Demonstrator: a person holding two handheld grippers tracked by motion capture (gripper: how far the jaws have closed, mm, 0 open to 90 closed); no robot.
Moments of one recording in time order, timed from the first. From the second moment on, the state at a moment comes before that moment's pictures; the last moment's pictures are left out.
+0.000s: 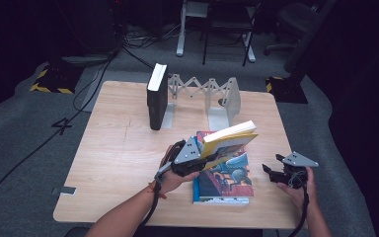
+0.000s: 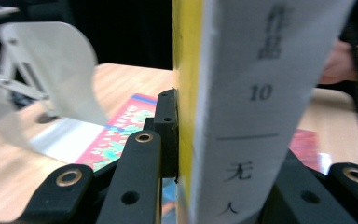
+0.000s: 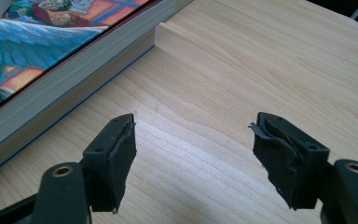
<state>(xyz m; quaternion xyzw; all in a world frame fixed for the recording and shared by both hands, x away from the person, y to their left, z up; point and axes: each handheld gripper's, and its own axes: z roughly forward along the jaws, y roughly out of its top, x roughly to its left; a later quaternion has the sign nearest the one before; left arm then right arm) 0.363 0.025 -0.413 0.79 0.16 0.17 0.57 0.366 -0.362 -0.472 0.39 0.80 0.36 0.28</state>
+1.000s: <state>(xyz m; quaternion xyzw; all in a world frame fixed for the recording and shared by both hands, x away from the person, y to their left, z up) 0.411 0.112 -0.405 0.73 0.29 0.28 0.55 0.367 -0.363 -0.473 0.40 0.80 0.36 0.28</state>
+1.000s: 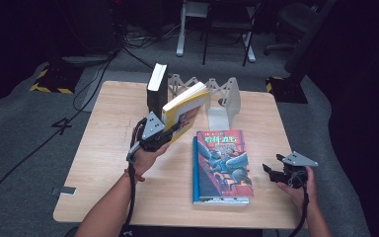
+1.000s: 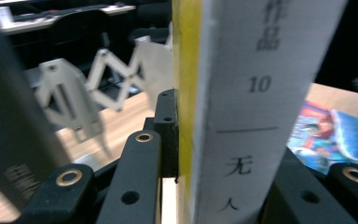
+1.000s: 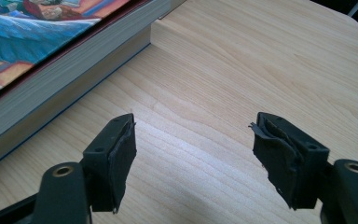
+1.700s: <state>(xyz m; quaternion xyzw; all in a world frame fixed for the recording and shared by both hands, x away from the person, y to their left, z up) 0.435 0.136 -0.432 0.69 0.42 0.32 0.50 0.368 -0.358 -0.477 0.39 0.81 0.35 0.28</state>
